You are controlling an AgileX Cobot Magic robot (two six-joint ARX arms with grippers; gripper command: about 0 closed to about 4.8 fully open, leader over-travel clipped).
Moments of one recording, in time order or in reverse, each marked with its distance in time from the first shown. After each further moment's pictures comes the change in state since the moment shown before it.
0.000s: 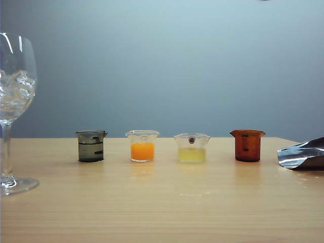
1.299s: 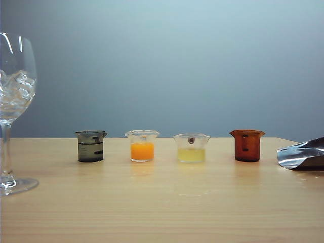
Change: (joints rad) left arm 0.000 -0.439 -0.935 0.645 -0.222 -0.050; right arm -0.489 -0.913 -0.677 -0.241 -0.129 -0.060
